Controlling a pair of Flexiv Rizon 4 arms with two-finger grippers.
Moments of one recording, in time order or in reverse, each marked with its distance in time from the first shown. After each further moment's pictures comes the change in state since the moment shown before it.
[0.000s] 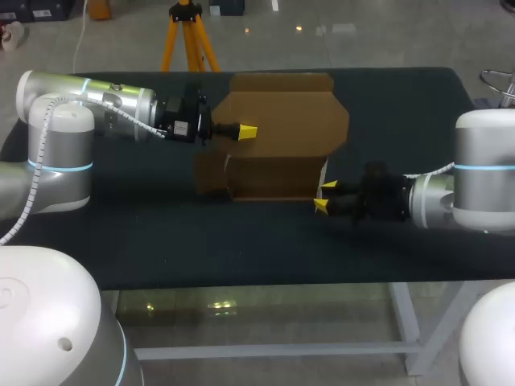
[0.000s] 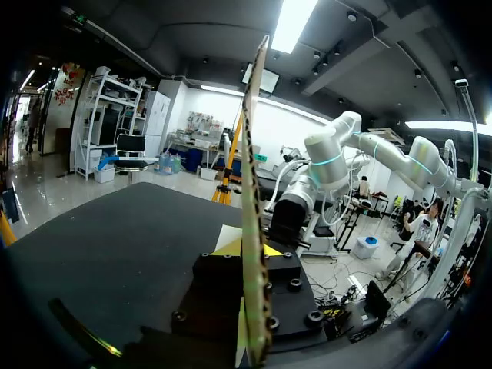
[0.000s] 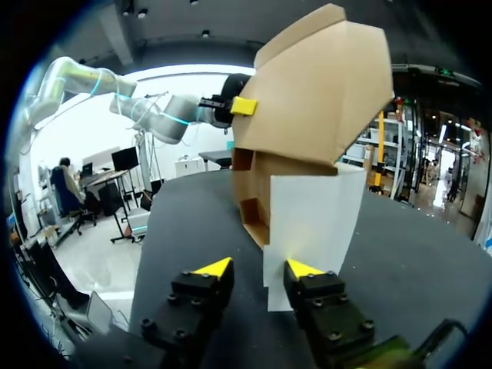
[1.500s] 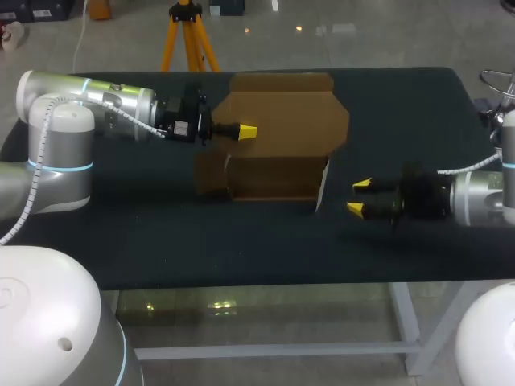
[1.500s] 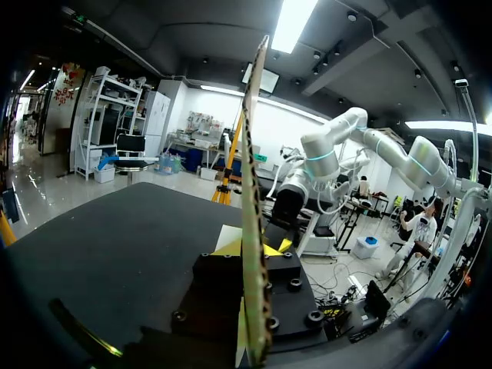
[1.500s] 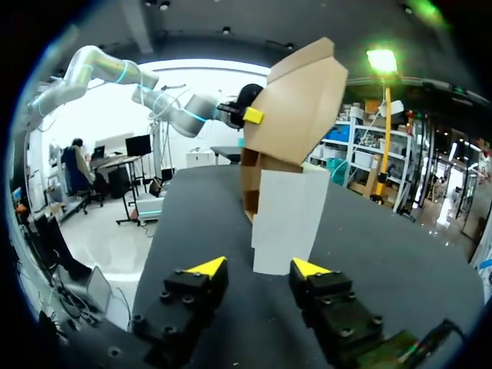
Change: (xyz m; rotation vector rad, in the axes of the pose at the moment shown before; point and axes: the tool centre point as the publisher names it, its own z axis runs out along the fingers) left arm 0.000 0.000 0.000 0.000 0.000 0.000; right arm -0.021 -0.016 -0.063 0.009 0.047 -0.107
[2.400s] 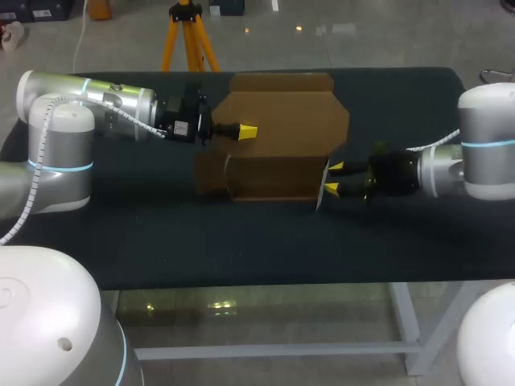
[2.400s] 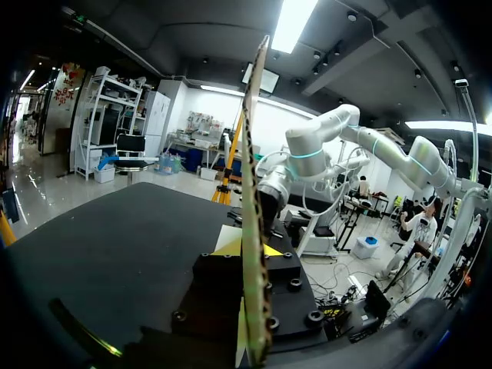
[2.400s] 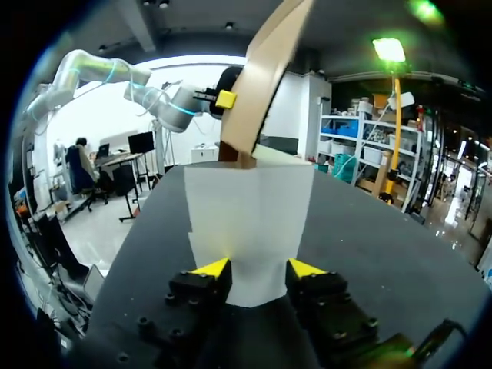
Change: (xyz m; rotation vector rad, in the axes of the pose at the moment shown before) left arm 0.000 0.000 0.000 0.000 0.000 0.000; right arm -0.040 0.009 0.062 0.031 0.044 0.003
